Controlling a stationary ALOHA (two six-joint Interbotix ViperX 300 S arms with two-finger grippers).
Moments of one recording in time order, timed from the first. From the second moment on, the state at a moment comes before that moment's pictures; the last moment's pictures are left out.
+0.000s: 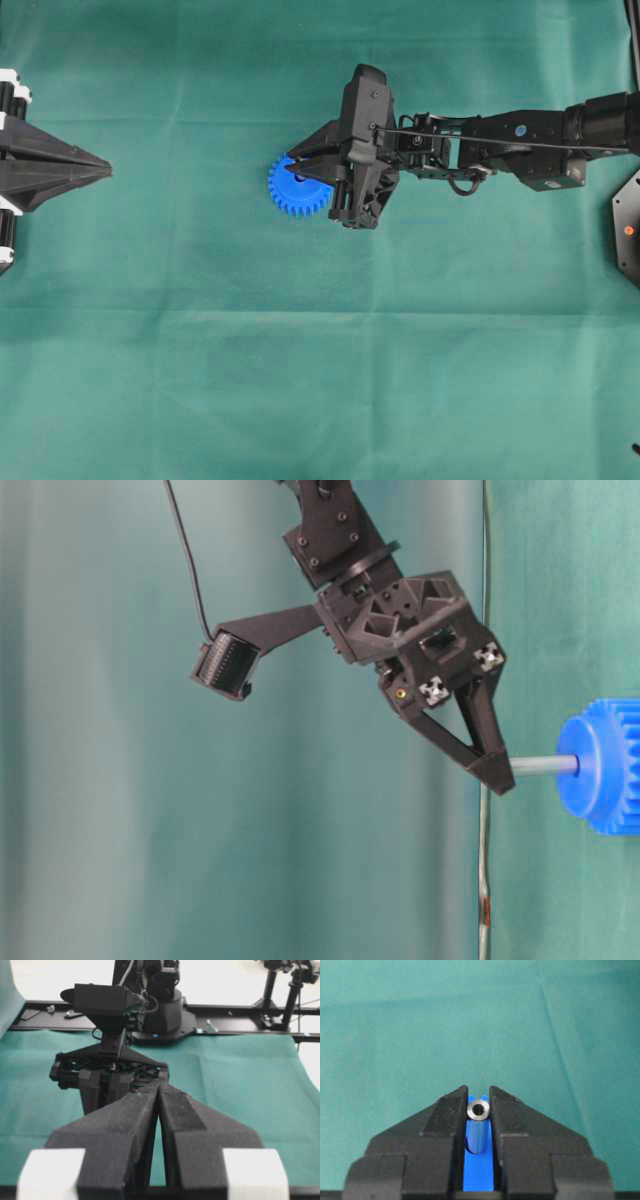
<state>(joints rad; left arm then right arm) 0.00 -0.99 1.17 0.01 -0.17 -0.02 -0.12 0.17 0.63 0.03 -0.30 -0.02</state>
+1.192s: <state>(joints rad) 0.00 -0.99 1.17 0.01 -0.17 -0.02 -0.12 0.25 0.63 0.03 -0.33 -0.01</state>
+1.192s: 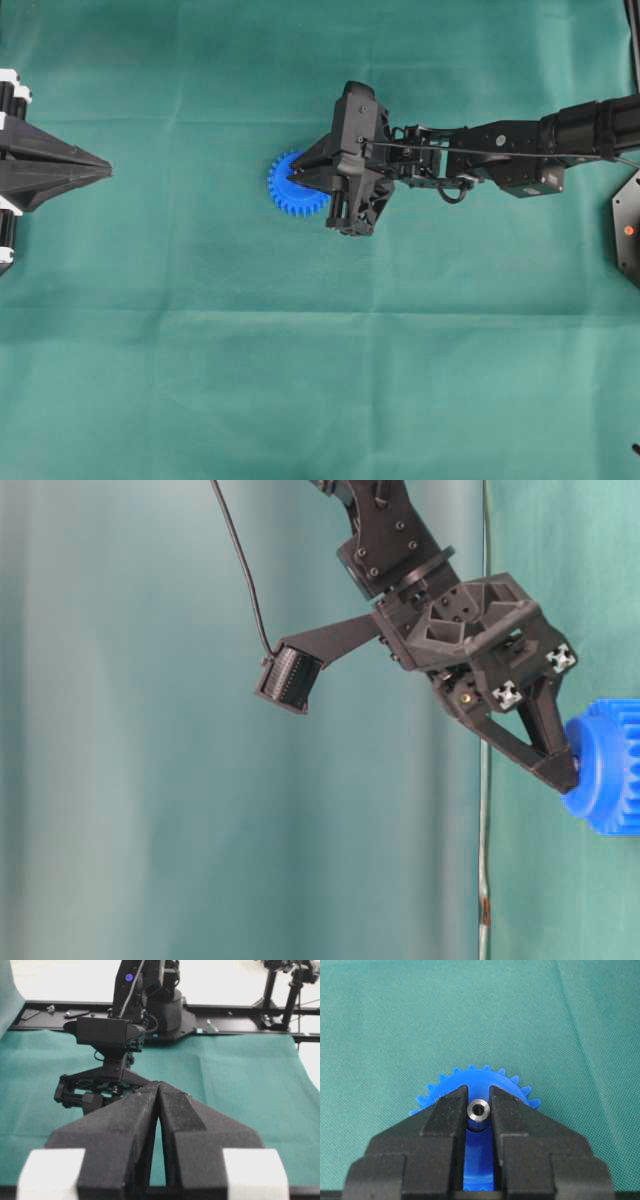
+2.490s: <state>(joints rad) 0.00 -0.99 1.17 0.01 -0.17 -0.02 -0.12 0.12 0.62 0.03 -0.24 -0.01</state>
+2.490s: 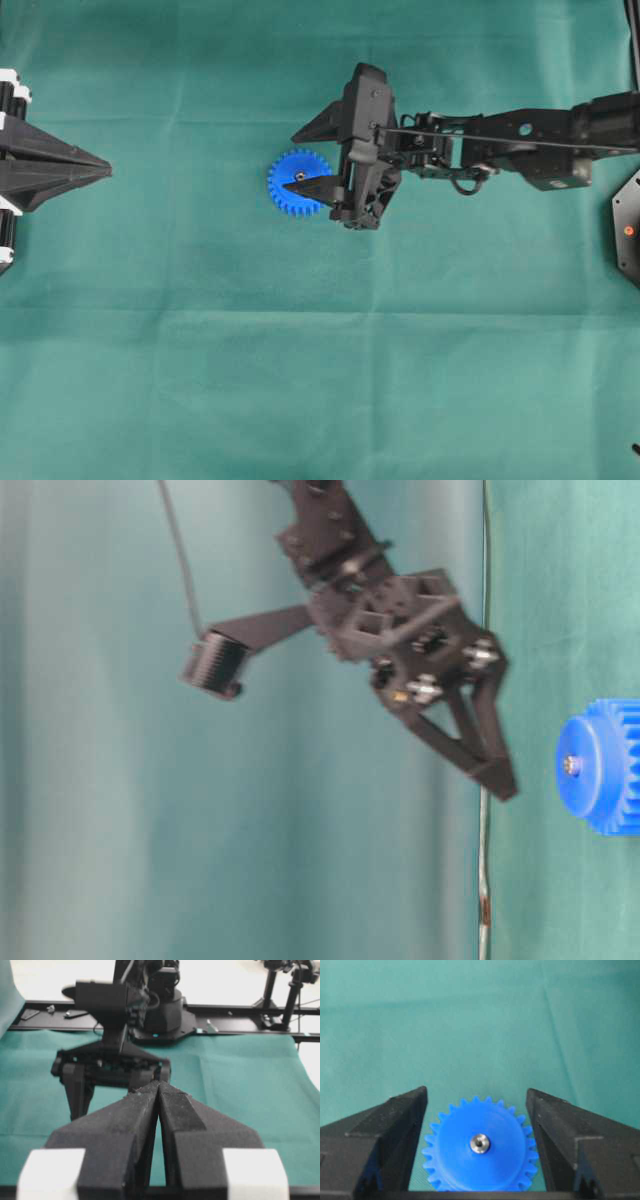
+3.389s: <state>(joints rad) 0.00 -0.99 1.17 0.01 -0.17 -0.02 -0.11 -0.15 0.80 0.03 -0.15 -0.01</state>
